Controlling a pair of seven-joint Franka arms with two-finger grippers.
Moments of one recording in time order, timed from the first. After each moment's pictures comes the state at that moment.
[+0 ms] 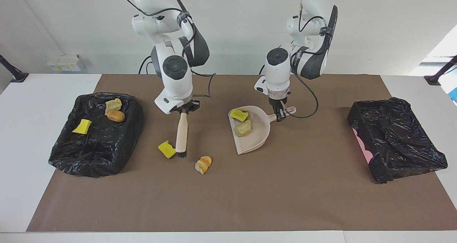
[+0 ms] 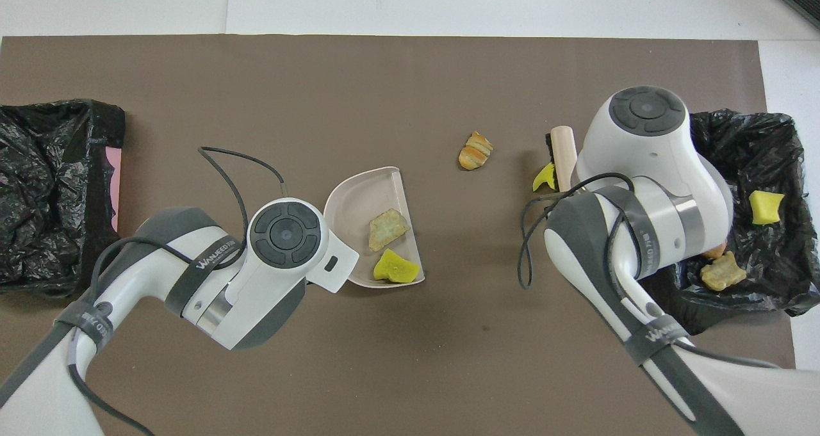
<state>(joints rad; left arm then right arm) 0.01 0.13 -0.57 -2.09 0.30 2.14 0.67 0.02 0.23 0.18 -1.81 -0.19 1.75 0.16</state>
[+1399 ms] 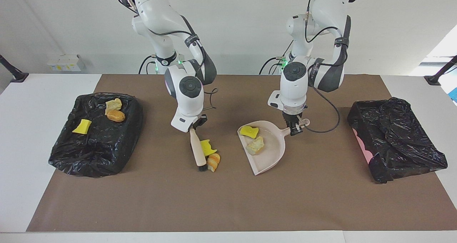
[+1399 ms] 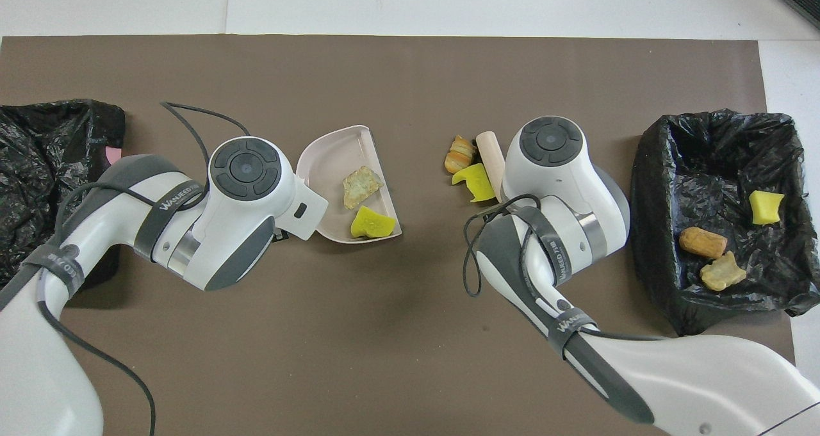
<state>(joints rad) 0.01 0.26 -0.47 -1.93 0.37 2.10 0.71 0.22 0.37 0.20 -1.82 -0.14 1.99 0.17</state>
